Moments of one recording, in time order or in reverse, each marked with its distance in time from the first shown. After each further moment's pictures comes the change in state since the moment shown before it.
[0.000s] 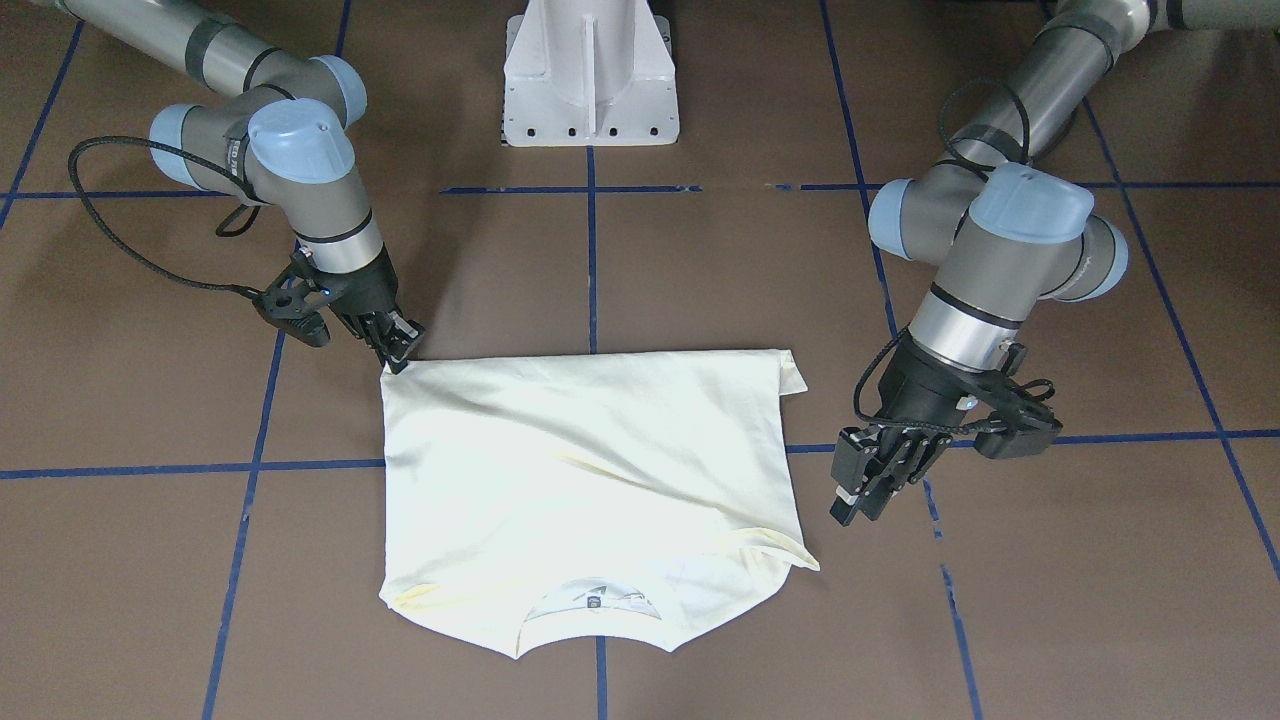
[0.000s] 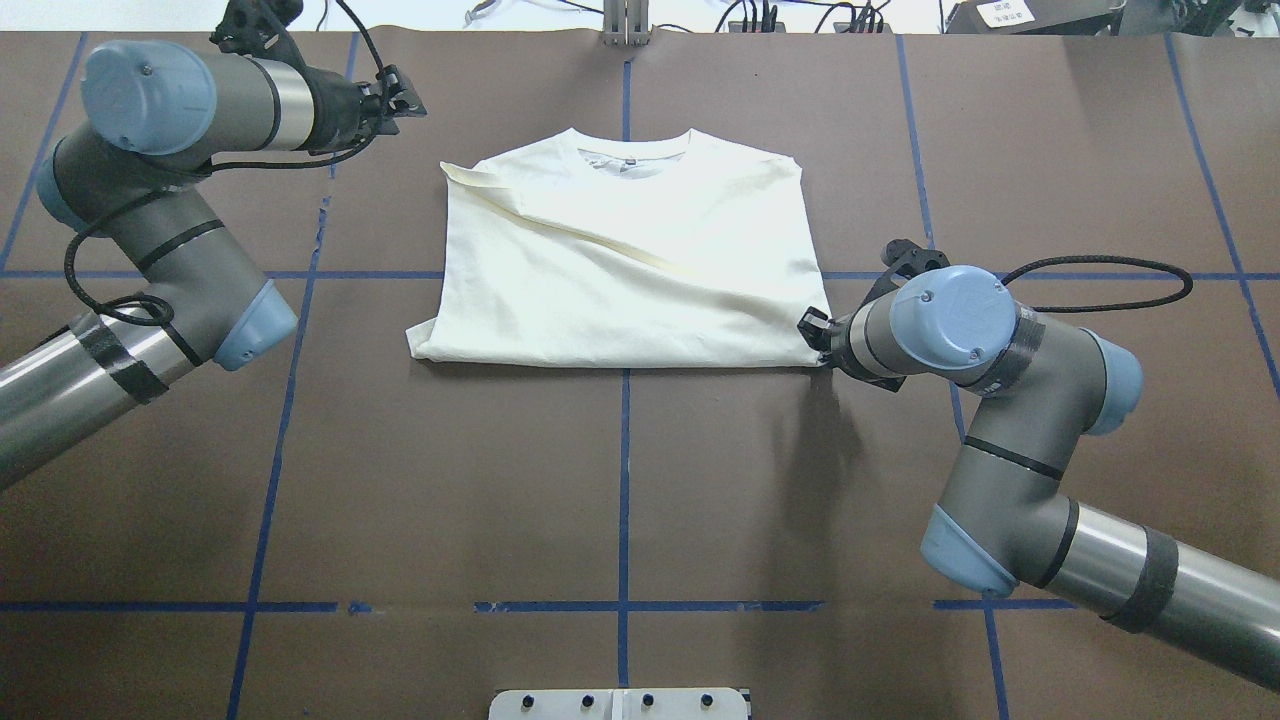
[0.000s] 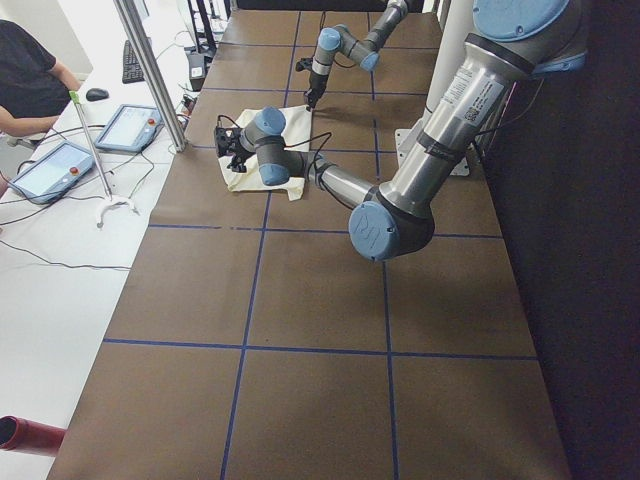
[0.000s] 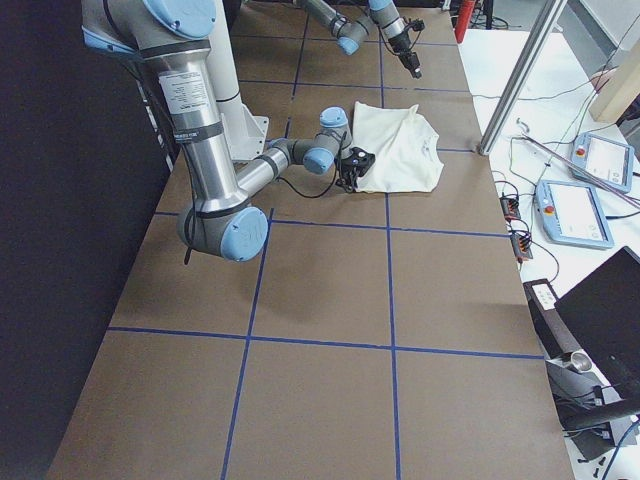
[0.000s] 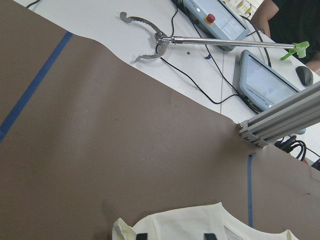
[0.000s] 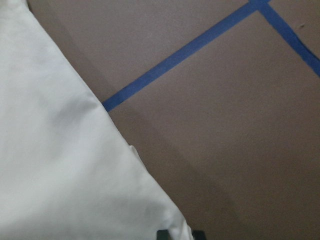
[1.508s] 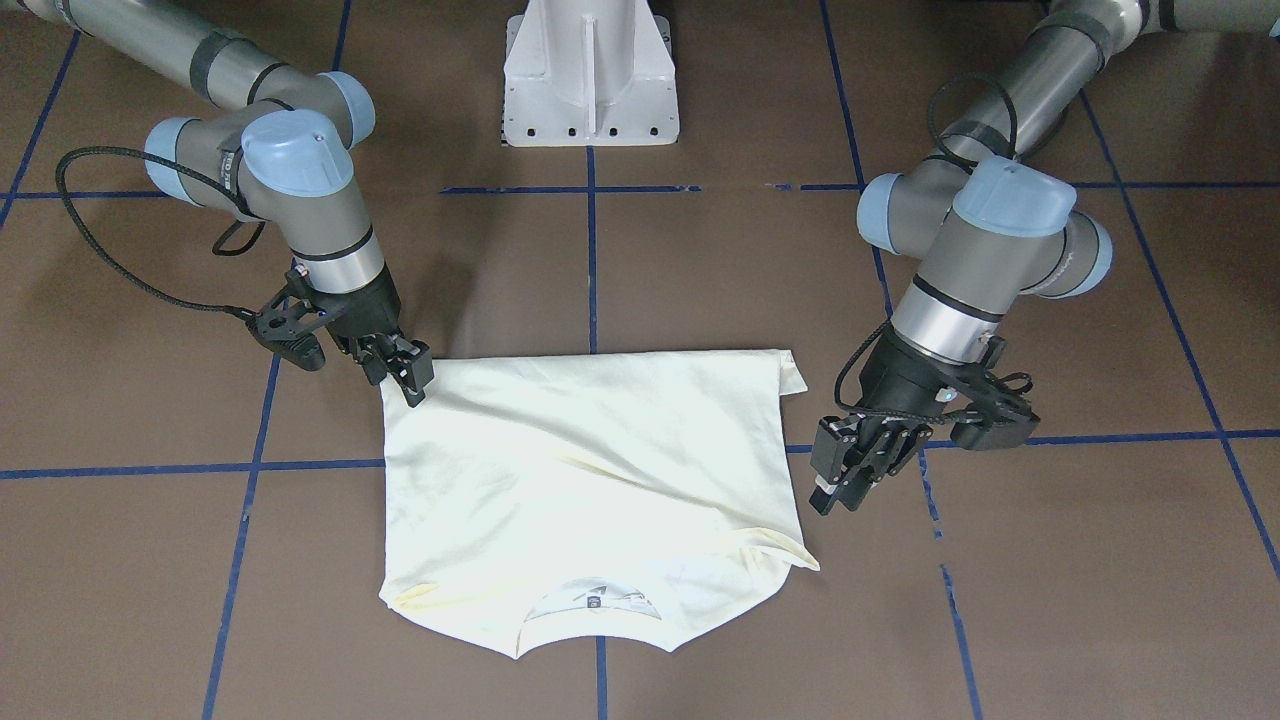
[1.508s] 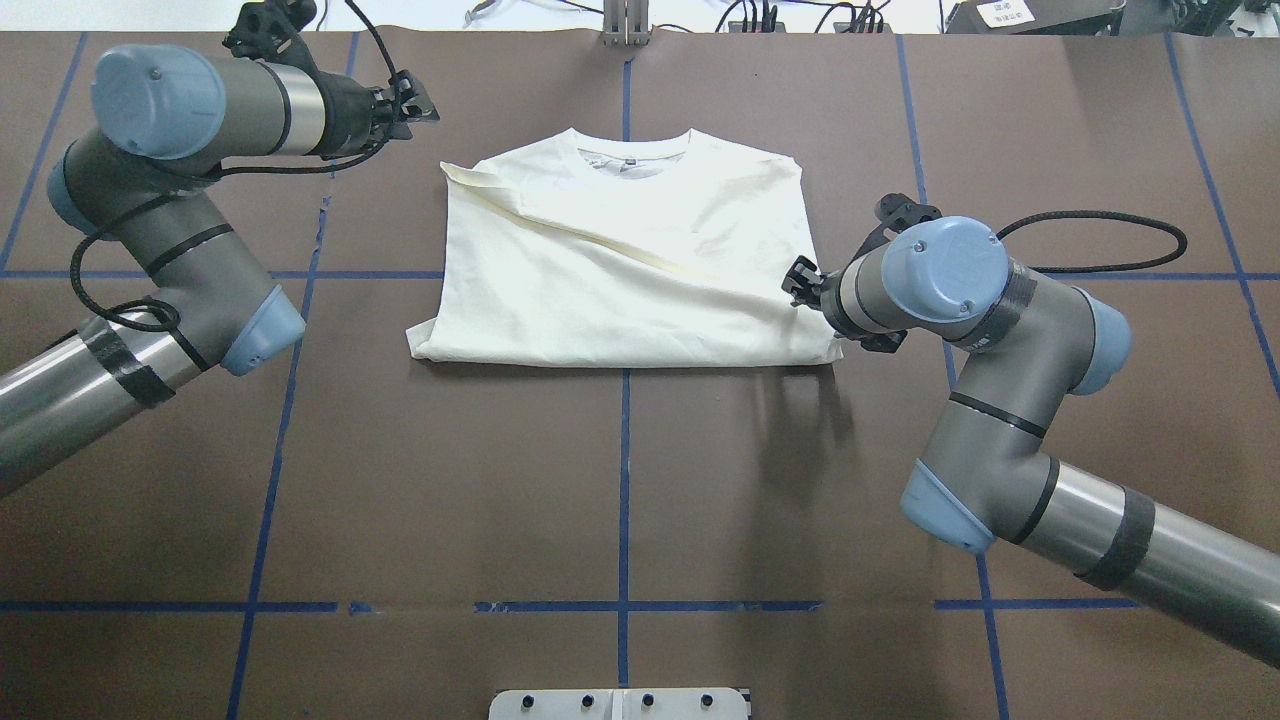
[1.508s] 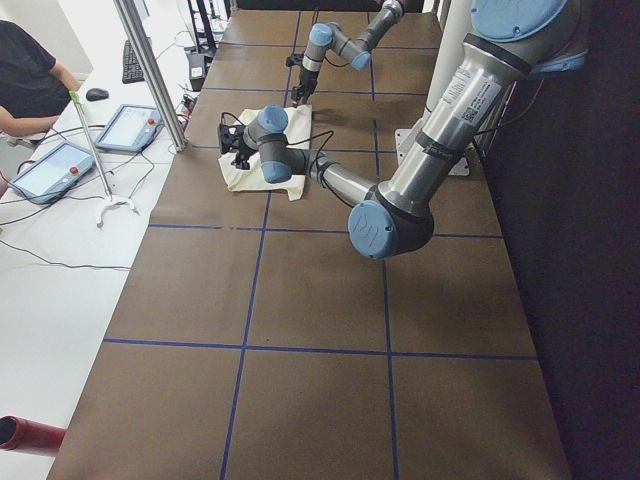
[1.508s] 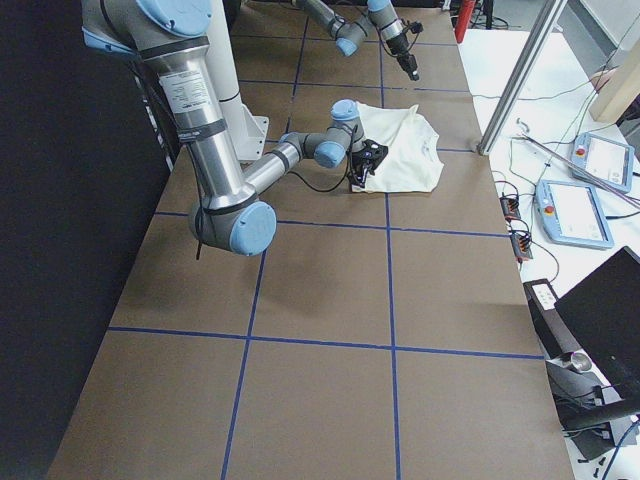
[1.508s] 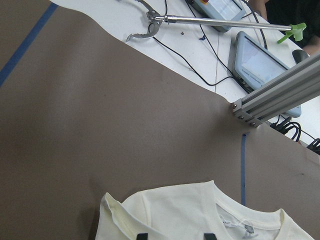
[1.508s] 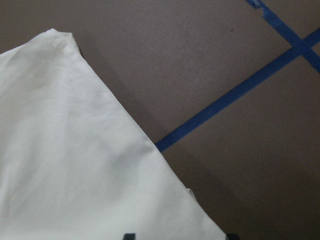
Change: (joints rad) left arm 0.007 -0.004 -0.019 0.000 -0.007 -0.002; right arm 0.048 0.061 -0.047 0.009 0.000 -0.004
